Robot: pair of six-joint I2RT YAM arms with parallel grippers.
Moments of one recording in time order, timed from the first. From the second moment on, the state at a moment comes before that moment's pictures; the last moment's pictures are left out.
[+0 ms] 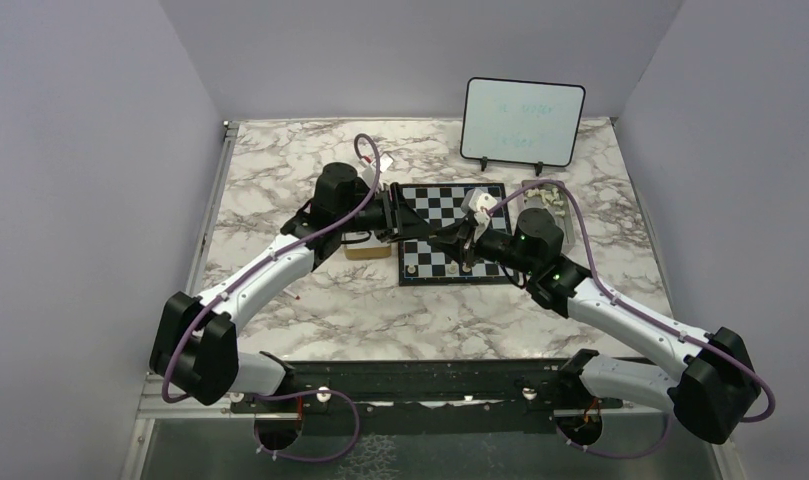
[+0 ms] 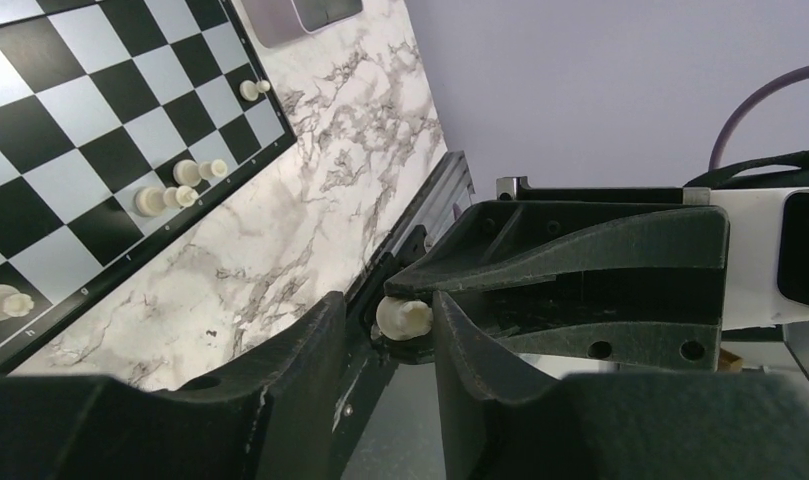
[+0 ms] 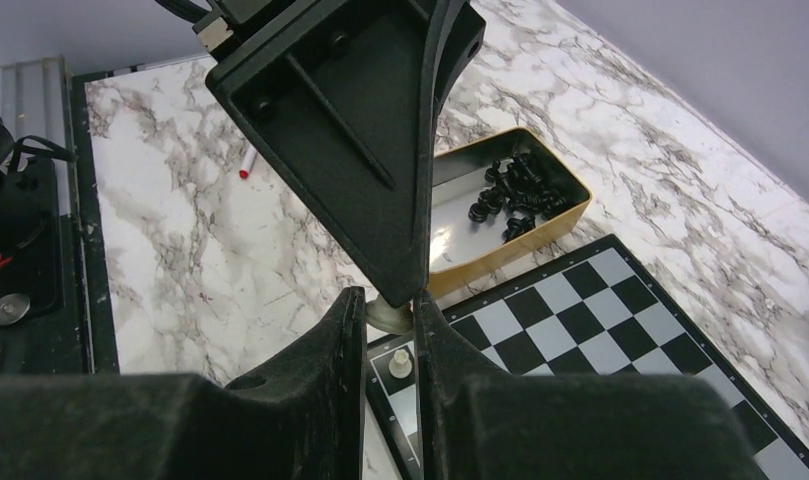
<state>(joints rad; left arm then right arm) -0.51 1.35 0.96 0.03 0.73 -0.89 0.69 1.09 0.68 0.33 -0.43 -0.13</state>
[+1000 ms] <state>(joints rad) -0.60 1.50 1.10 -0.11 0.36 -0.60 0.70 0.99 0.58 0.20 -0.25 0.03</state>
